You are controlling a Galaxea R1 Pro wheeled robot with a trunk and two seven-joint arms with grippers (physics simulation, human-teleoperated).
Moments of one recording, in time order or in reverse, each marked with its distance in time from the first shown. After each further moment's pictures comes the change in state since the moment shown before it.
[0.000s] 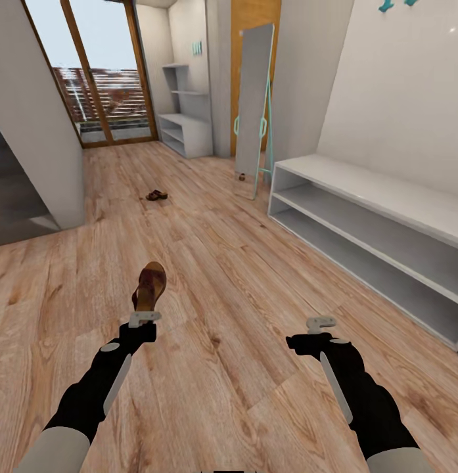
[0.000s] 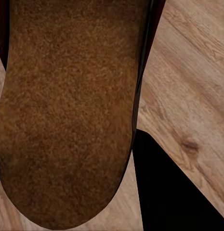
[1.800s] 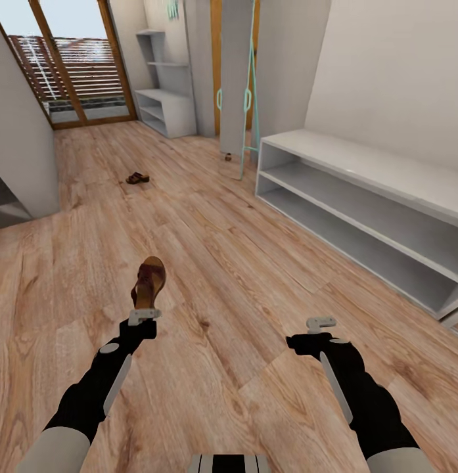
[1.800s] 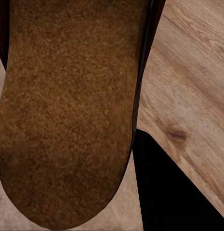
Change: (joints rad) left arm 0.000 0.000 0.000 0.003 0.004 -0.074 0.000; right arm 0.000 0.000 0.000 -0.001 0.000 0.000 0.000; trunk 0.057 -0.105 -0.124
